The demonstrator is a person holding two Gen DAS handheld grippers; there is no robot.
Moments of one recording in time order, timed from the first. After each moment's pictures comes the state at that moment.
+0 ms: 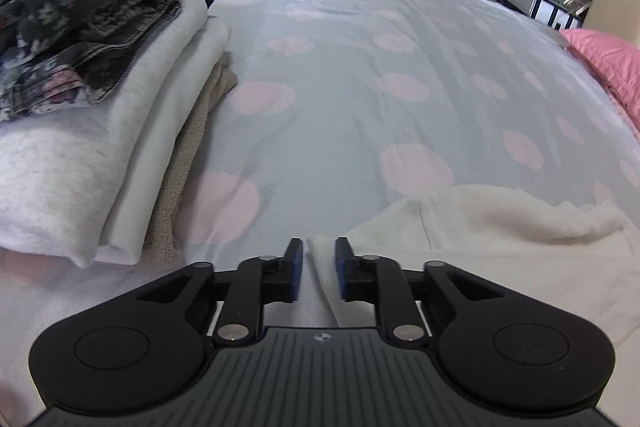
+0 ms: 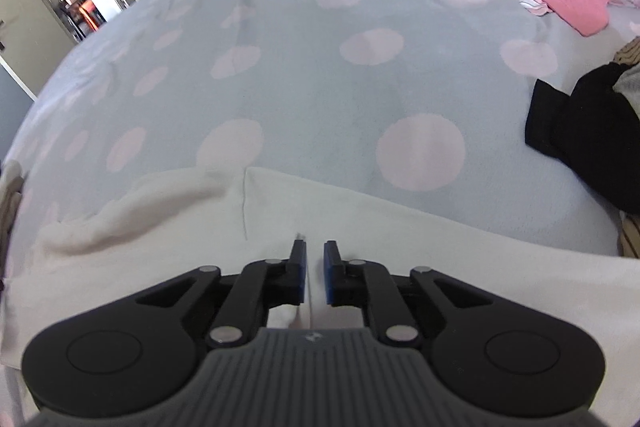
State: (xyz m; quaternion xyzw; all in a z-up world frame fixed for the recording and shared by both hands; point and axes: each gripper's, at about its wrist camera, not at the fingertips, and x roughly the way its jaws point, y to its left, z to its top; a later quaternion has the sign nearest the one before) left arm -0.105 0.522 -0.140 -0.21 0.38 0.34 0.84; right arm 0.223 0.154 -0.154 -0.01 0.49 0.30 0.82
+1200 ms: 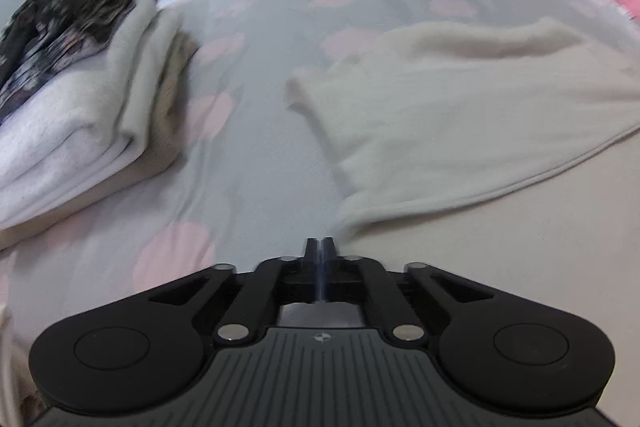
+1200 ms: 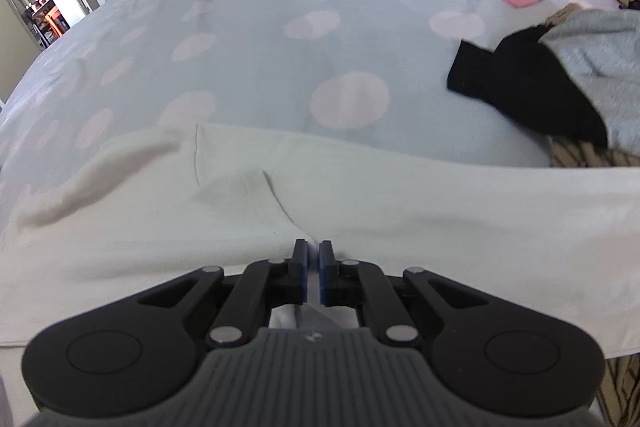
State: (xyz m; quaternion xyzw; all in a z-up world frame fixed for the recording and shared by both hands) left arm -0.156 0.430 -0.167 -0.05 0.48 0.31 0.82; right arm 0.186 0.114 -0.168 -0.03 0.49 0.24 0.84
